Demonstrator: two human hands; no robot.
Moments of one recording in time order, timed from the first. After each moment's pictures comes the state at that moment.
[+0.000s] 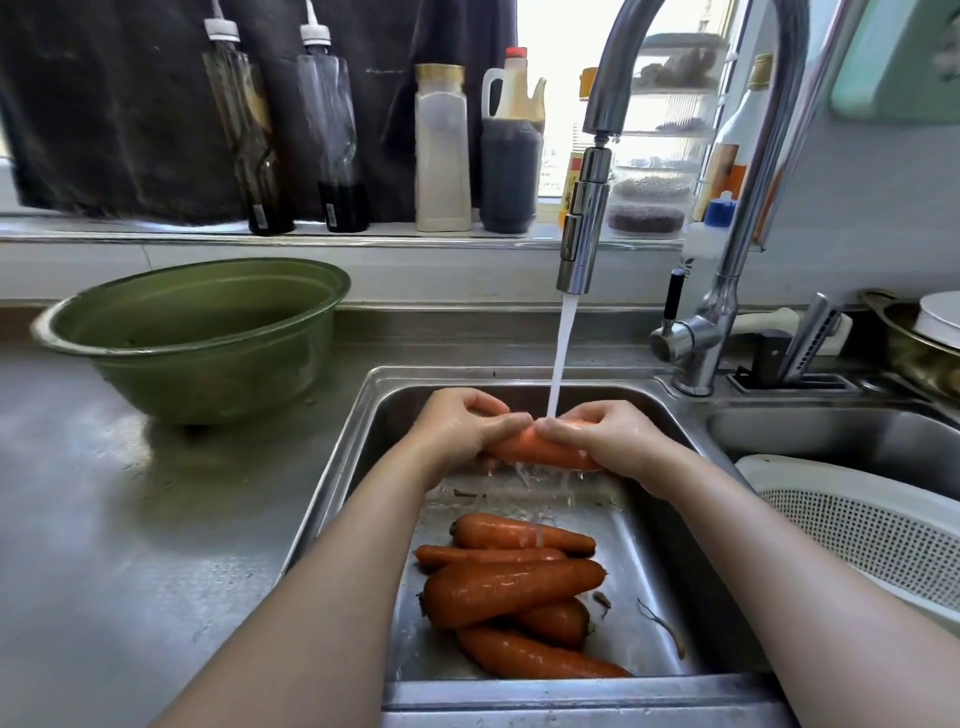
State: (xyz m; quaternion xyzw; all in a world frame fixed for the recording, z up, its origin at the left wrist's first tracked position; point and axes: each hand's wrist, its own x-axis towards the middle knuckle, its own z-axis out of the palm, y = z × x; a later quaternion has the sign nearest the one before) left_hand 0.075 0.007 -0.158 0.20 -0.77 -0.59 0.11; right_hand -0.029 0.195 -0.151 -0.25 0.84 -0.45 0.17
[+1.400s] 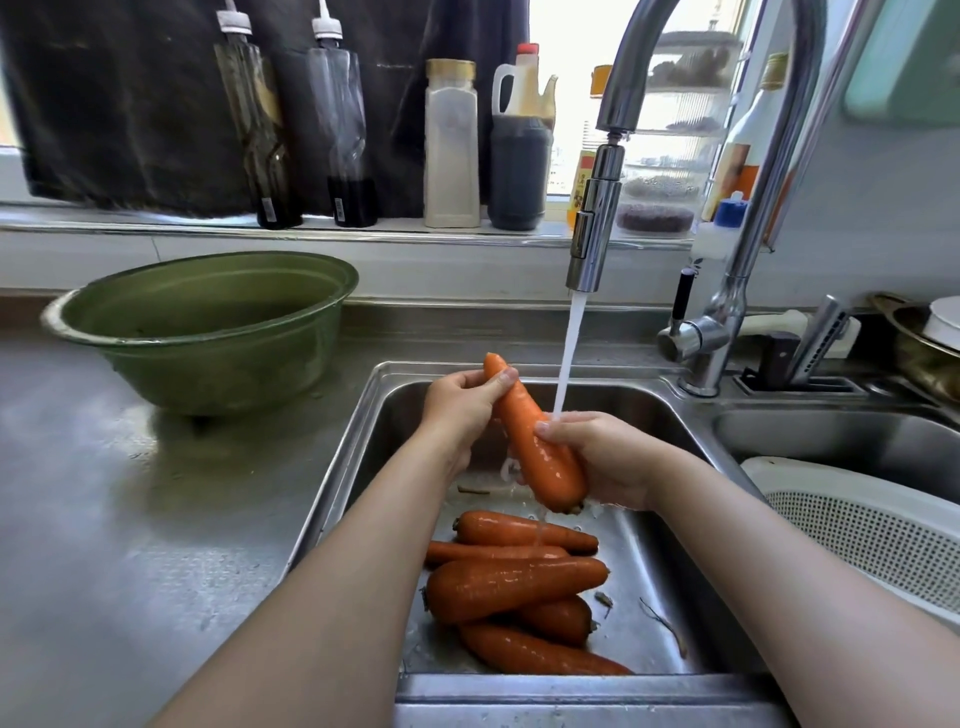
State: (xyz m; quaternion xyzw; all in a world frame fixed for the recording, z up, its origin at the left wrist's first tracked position) left_hand 0.064 0.023 -0.149 0.27 -0.63 -0.69 0.21; right_hand -0.015 0.183 -0.153 -0.24 0.65 -0.57 0.43
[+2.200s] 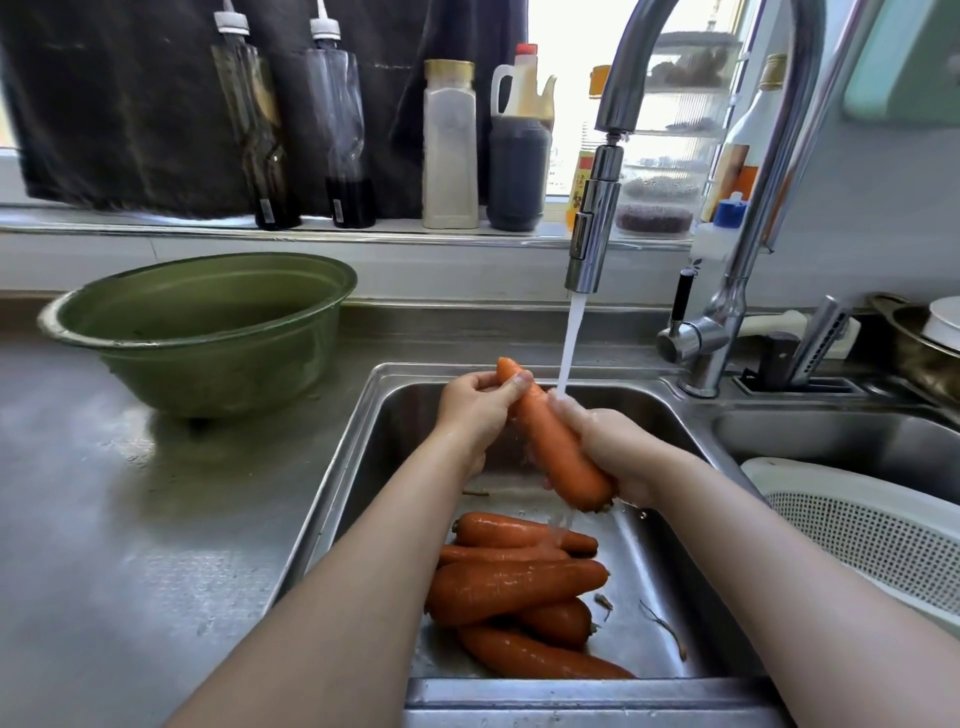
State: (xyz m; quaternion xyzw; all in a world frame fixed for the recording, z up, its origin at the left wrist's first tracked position) left_hand 0.061 0.036 -0.148 0.24 -0.64 -0.70 0.20; right_hand -0.022 0.182 -0.155 -0.21 0.72 -0.56 0.36
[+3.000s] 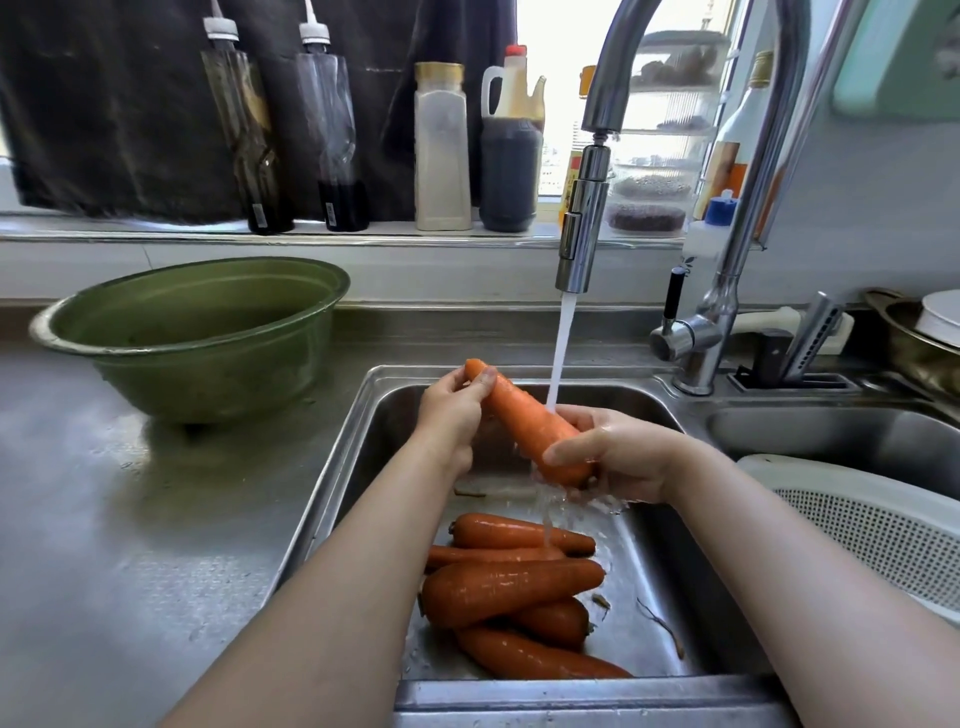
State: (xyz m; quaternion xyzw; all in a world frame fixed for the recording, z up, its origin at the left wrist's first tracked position) left_hand 0.059 0.027 -0.151 0.27 -0.54 -0.77 0.22; right_hand -0.030 0.201 -0.145 -0.29 0.67 -0.52 0.45
